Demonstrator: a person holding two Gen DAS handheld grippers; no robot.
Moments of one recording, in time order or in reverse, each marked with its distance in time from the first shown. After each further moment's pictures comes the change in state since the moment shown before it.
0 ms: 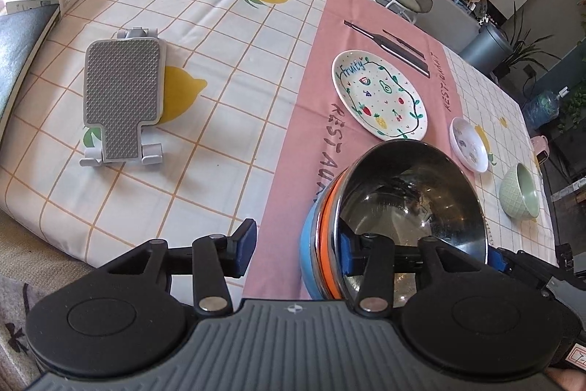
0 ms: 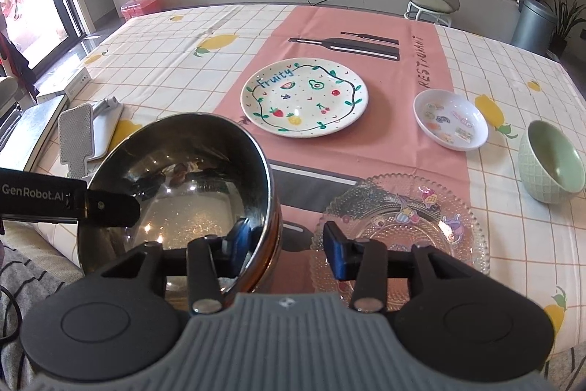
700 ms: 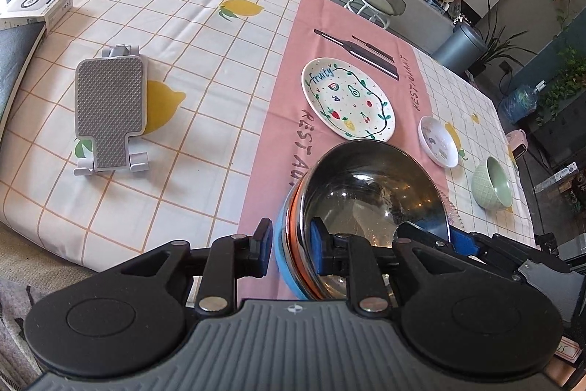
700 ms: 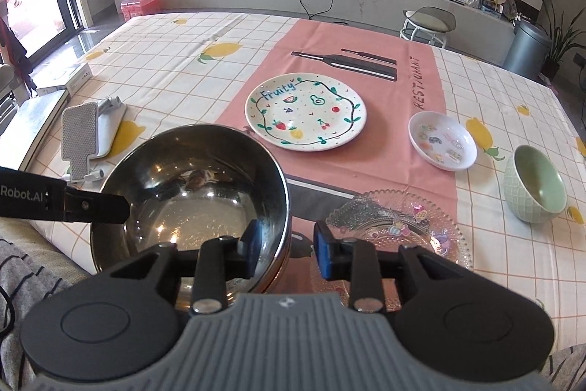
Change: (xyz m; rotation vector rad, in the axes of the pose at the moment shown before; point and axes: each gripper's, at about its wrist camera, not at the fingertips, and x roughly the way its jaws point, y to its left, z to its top) left arm -0.018 -0.008 -0.003 0.038 -0.011 -0.059; right arm -0.013 0.017 0.002 -0.057 -0.032 -0.051
